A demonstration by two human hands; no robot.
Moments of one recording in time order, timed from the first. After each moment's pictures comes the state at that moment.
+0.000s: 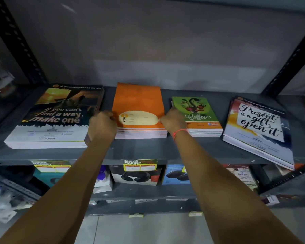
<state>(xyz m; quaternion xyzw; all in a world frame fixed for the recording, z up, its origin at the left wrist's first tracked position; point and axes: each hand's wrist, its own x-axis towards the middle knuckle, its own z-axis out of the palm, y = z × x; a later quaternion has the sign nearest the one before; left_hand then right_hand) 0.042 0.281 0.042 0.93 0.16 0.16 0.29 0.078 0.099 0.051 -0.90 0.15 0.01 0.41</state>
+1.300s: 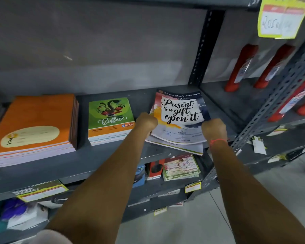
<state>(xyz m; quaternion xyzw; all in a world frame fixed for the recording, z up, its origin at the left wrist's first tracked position) 0.074 -0.088 0.054 0.84 0.08 -0.19 0.50 -0.001 -0.255 0.057 -0.82 0.41 -0.11 0.38</state>
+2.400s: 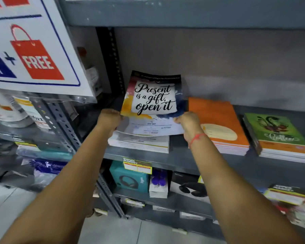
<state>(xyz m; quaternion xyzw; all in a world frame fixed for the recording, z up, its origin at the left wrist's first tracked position) 0.030 0.516 0.081 0.79 0.25 0.10 0.56 0.059 0.295 0.095 -0.79 0.11 0.07 0.60</state>
